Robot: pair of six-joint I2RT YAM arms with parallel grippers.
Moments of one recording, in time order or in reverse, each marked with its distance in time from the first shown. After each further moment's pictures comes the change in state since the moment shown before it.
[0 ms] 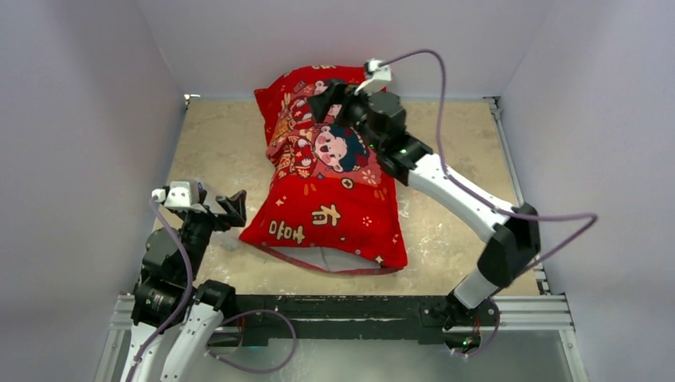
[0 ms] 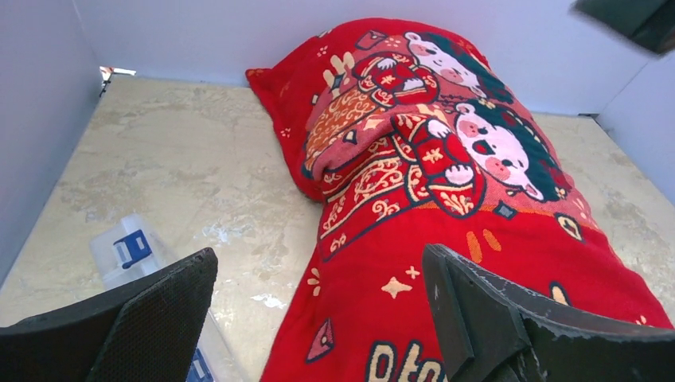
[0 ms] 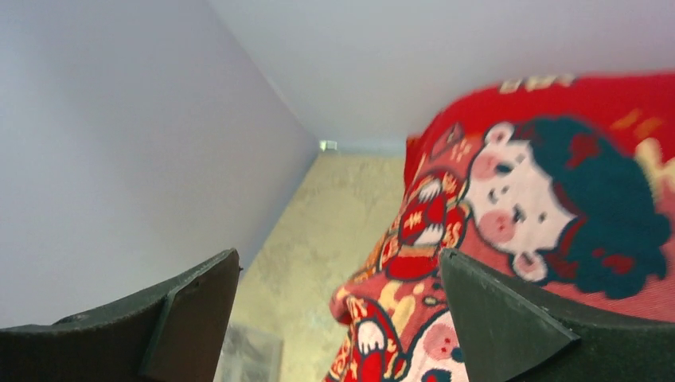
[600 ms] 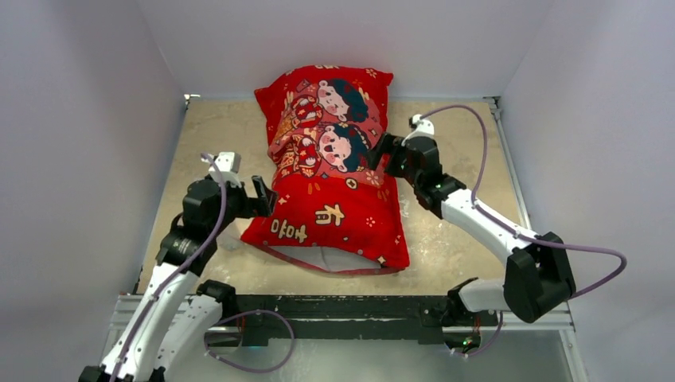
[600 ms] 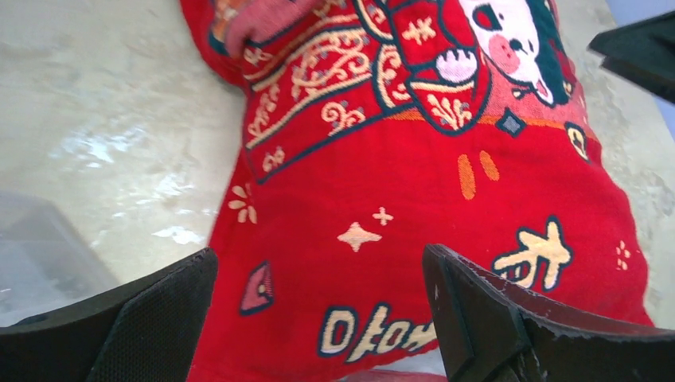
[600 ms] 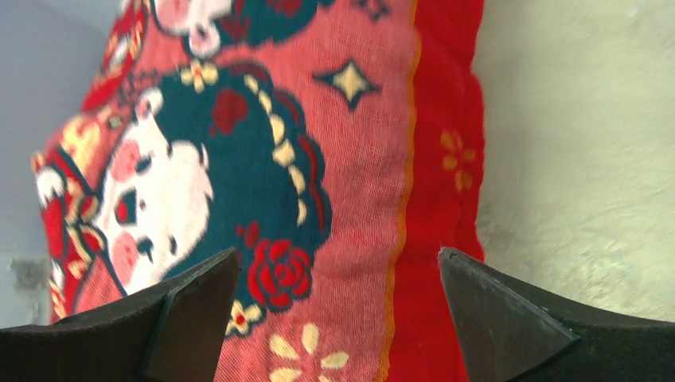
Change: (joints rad) left arm 0.000 0.374 0.012 0.007 0.202 -0.093; right arm -0.232 -0.328 -0.555 -0.113 0.023 0.050
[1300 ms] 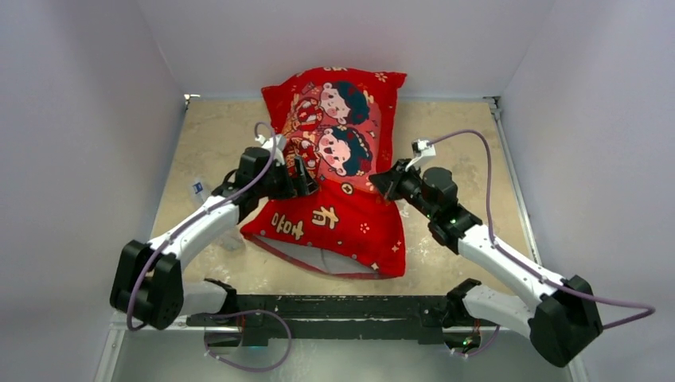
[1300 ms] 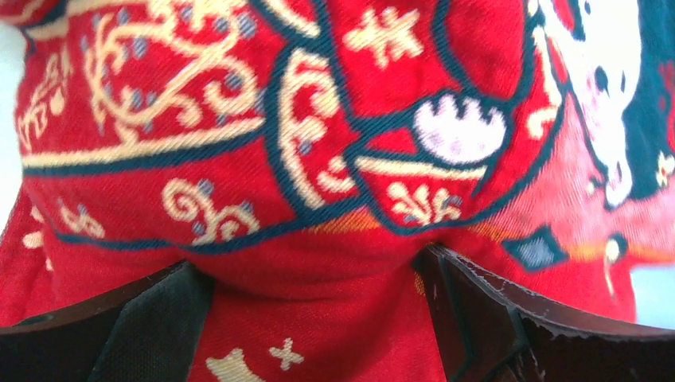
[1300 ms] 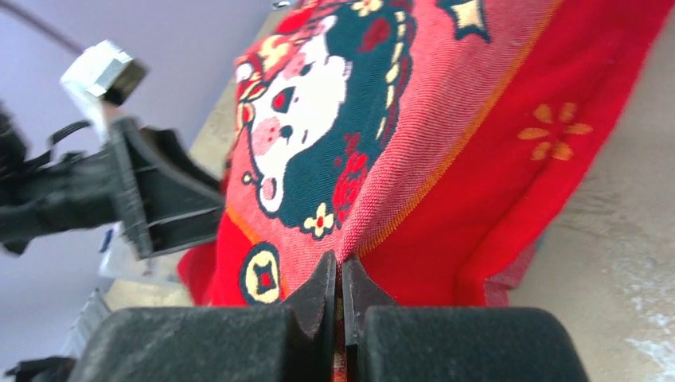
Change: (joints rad) left arm -0.076 0.639 0.064 0.325 0.238 -0.272; right arm 0.069 -0.263 -0.287 0.182 -0.257 -0.001
